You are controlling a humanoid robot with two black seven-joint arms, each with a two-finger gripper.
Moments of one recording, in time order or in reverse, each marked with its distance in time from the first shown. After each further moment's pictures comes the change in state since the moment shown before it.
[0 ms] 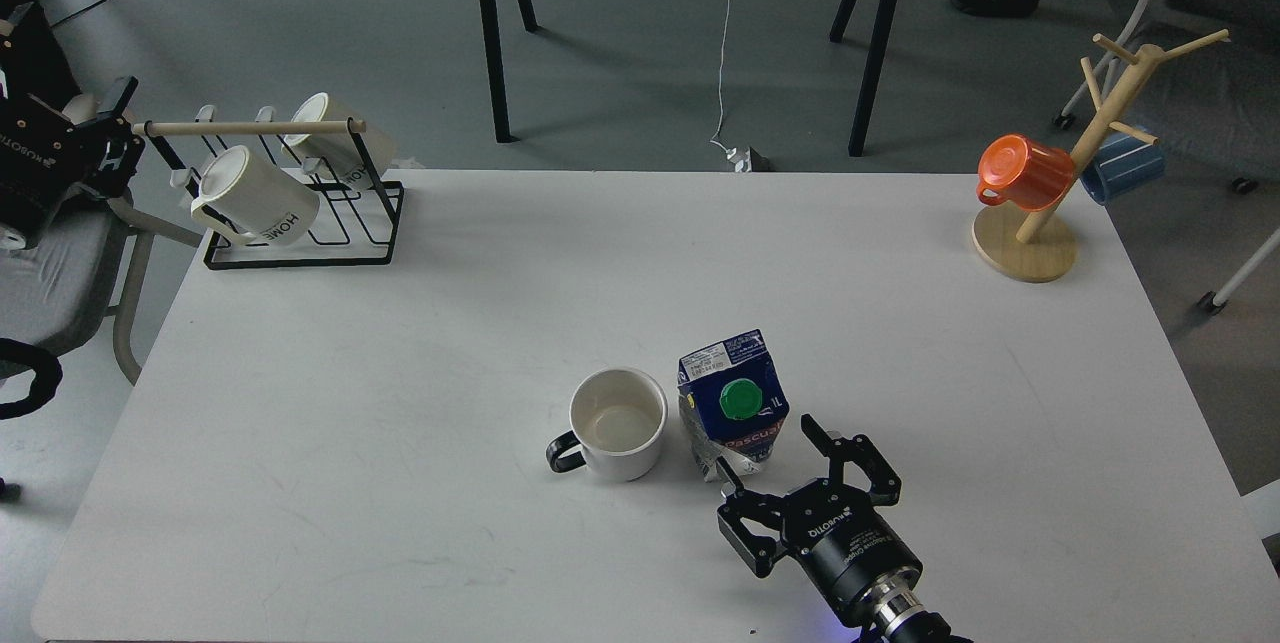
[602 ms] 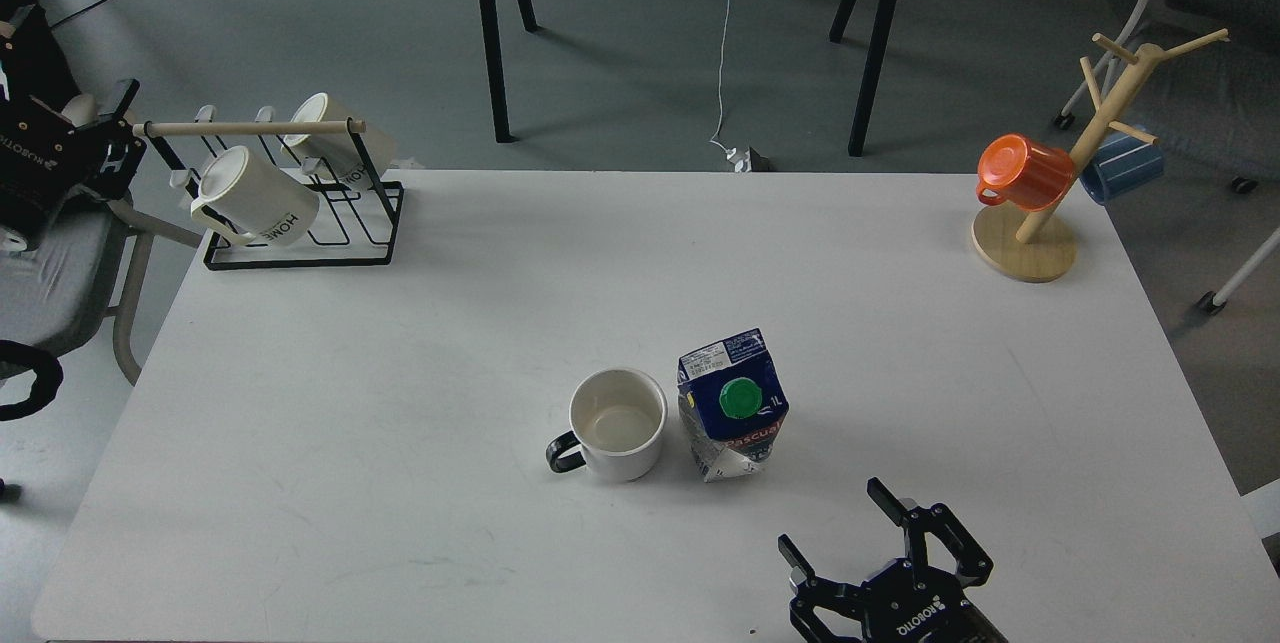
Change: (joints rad) left arm 0.002 -0.001 0.000 0.000 0.002 0.000 0.000; right arm -0.235 -0.312 -0.001 0.194 -0.003 0.252 0.009
